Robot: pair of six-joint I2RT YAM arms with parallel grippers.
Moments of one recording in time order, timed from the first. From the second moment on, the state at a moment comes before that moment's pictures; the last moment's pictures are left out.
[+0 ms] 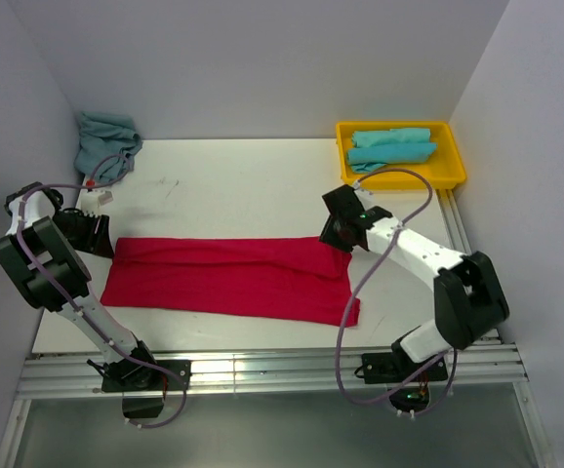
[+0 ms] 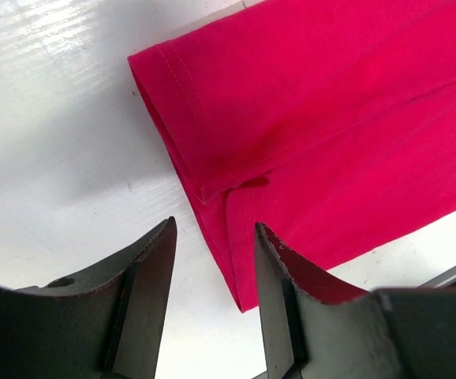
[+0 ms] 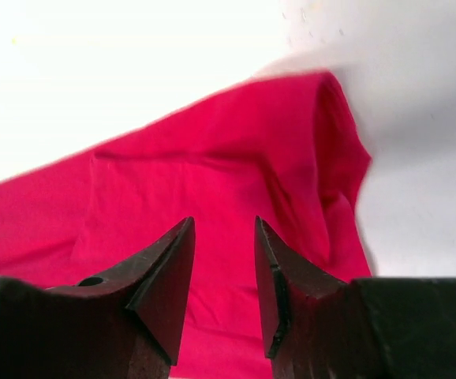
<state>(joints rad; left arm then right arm) 0.58 1.89 1.44 -1.09 0.48 0.90 0.49 1.46 0.97 -0.54 0.23 0.88</state>
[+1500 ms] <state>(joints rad) 0.58 1.89 1.49 -1.13 0.50 0.90 0.61 1.30 0.82 -0.48 0.18 0.90</state>
